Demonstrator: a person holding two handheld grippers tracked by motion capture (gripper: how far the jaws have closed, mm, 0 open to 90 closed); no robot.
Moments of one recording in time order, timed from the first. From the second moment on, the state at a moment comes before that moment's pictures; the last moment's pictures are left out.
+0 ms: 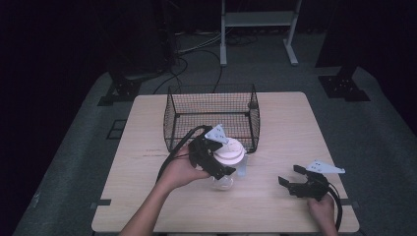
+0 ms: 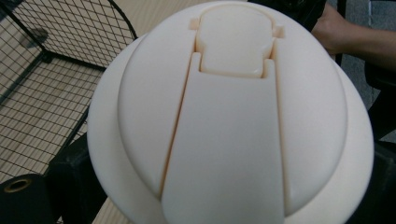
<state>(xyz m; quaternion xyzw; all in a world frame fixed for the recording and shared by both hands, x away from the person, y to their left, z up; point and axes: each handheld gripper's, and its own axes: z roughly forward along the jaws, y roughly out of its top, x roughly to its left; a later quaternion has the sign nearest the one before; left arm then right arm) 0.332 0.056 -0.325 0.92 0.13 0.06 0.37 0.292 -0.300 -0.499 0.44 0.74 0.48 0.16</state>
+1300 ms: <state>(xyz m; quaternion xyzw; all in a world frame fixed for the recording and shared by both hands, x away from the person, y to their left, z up) 0.378 0.071 -0.226 0.92 0.16 0.10 0.34 0.292 -0.300 -0.499 0.44 0.74 0.48 0.16</state>
